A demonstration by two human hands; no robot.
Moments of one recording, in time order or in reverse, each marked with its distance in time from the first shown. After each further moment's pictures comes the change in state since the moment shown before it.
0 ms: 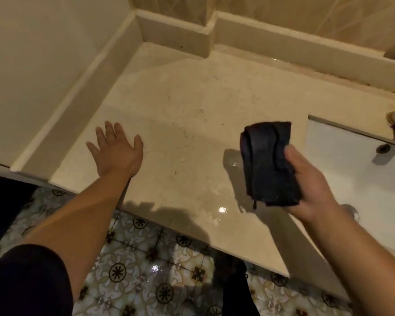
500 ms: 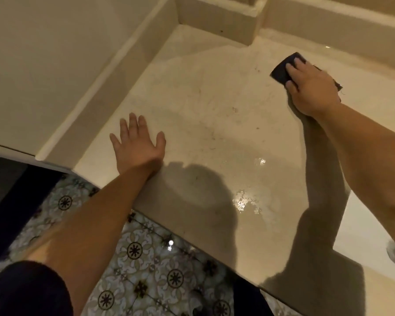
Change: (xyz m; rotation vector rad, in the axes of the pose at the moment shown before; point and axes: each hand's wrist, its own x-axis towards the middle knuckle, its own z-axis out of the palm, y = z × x) left_hand 0.006 0.000 0.012 0.010 0.060 -0.016; right_hand 0.289 -0.096 -0.007 -2.148 0.057 -0.885
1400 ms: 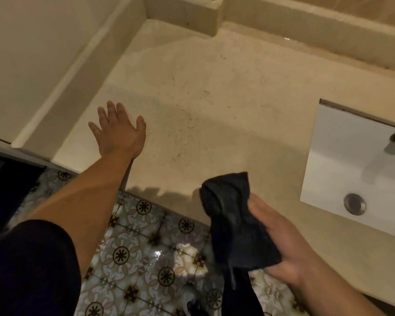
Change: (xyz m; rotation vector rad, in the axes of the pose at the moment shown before) left_hand -0.003 0.002 -0.009 -0.002 -0.046 0.022; right_hand -0.321 -0.208 -0.095 2.250 -0.487 0.802
